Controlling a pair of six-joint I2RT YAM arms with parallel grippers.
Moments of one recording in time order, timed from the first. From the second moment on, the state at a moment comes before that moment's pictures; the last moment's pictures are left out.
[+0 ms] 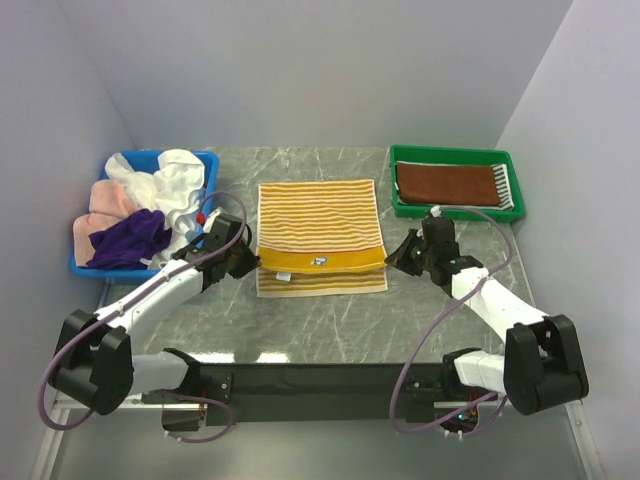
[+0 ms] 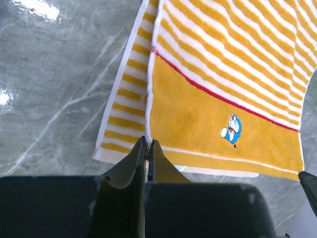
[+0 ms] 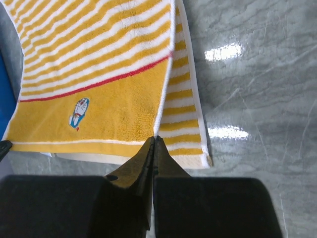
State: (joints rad) left arm -0.44 1.25 0.76 -0.39 -0.13 -1.01; right arm 0.24 1.23 0.61 -0.14 -0.18 0.72
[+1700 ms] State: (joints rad) left arm -0.46 1.20 0.67 -0.53 0.02 -1.02; right arm 0.24 1.08 0.46 -0.28 -0.16 0.73
